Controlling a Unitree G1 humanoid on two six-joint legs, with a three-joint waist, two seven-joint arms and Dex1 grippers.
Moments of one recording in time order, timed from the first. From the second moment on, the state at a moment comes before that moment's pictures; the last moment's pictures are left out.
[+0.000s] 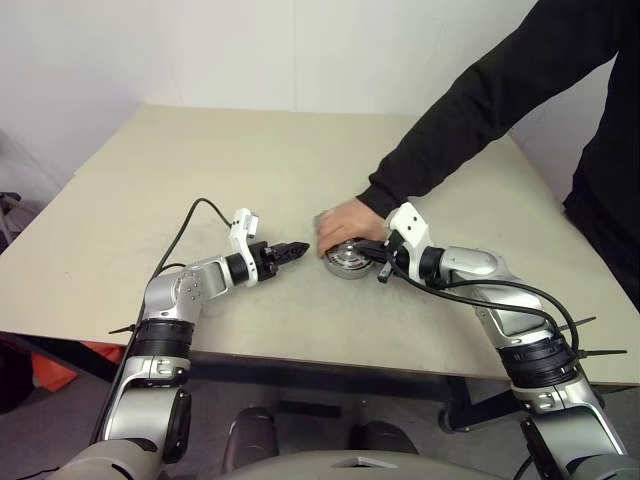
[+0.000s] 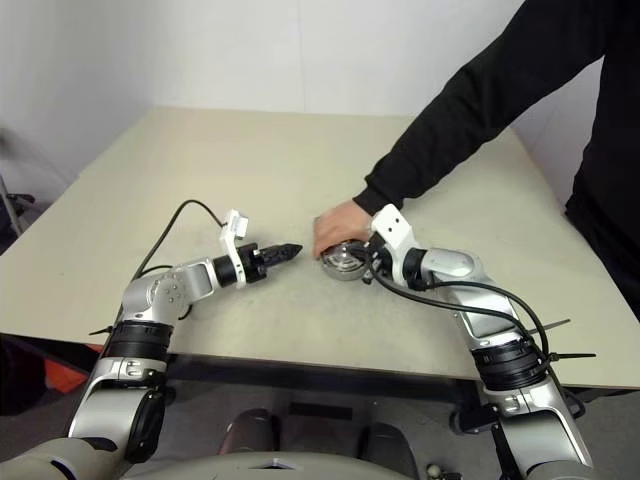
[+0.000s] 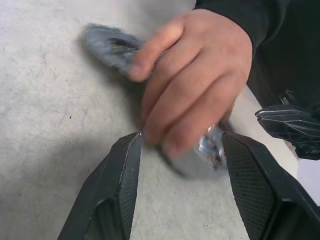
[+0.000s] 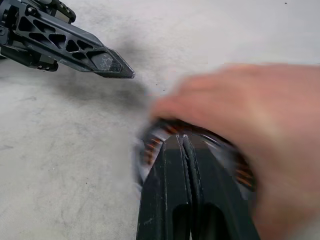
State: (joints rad) left arm -0.50 0.24 0.11 0.28 -0.61 0.87 -0.69; right arm -0.39 -0.51 0.16 -0.12 0.23 0.58 0.77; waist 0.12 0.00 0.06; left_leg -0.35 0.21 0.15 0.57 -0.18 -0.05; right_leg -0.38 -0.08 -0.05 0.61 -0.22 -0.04
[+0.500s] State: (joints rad) left arm -0.50 0.24 0.11 0.28 -0.61 0.87 -0.70; right arm -0.39 -0.51 0.16 -0.12 0.23 0.58 0.78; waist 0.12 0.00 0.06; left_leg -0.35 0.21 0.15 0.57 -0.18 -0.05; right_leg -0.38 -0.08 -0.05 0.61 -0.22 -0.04
